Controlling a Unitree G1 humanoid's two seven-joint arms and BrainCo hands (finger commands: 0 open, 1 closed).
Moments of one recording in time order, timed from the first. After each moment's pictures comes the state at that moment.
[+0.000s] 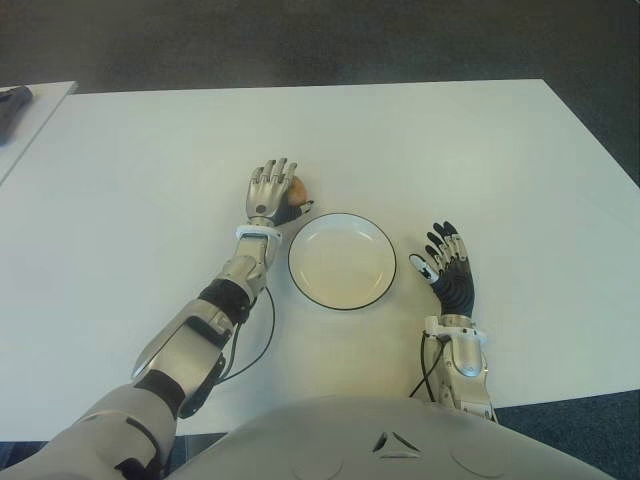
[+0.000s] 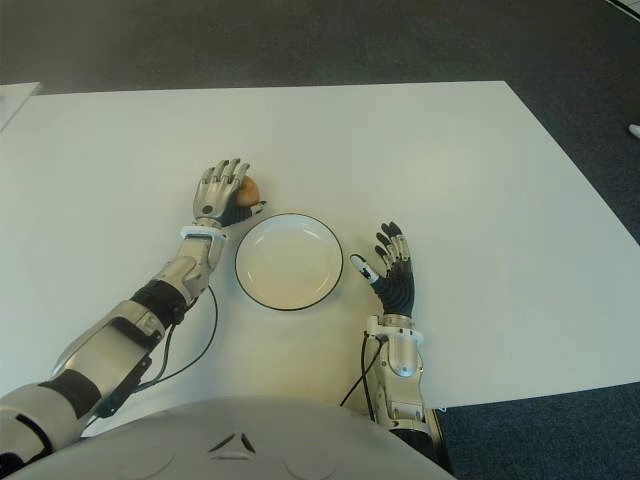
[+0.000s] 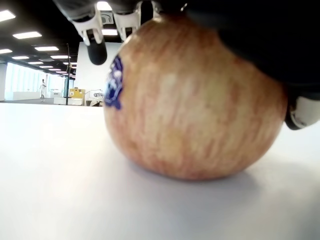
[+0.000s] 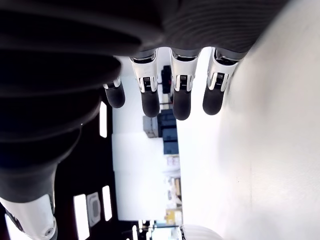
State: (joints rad) left arm -0.48 0.23 -0.53 0.80 0.90 0.18 0.50; right arm 0.33 0.05 -0.03 0.11 0.02 -0.39 -0.07
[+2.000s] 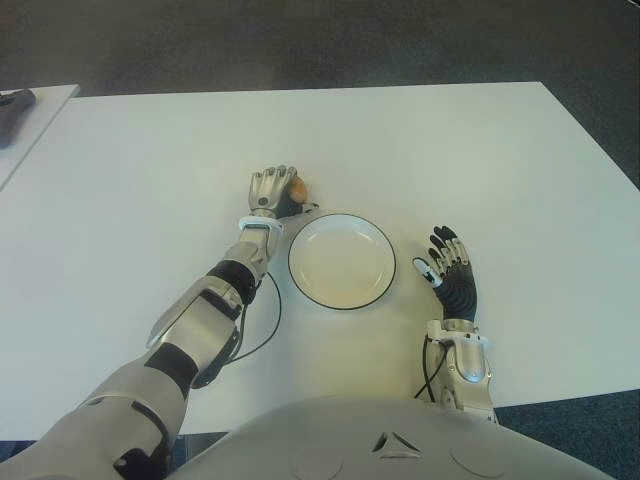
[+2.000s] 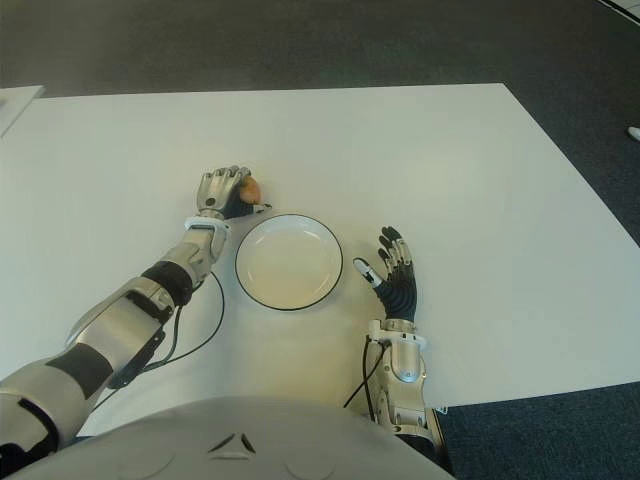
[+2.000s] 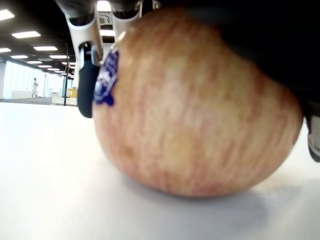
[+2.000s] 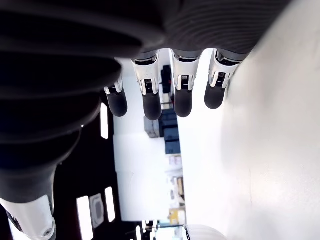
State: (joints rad) left arm -0.61 0.17 -0.56 1.09 0.80 0.06 0.58; right arm 0.35 0.05 -0.04 0.10 0.04 -0.40 -0.04
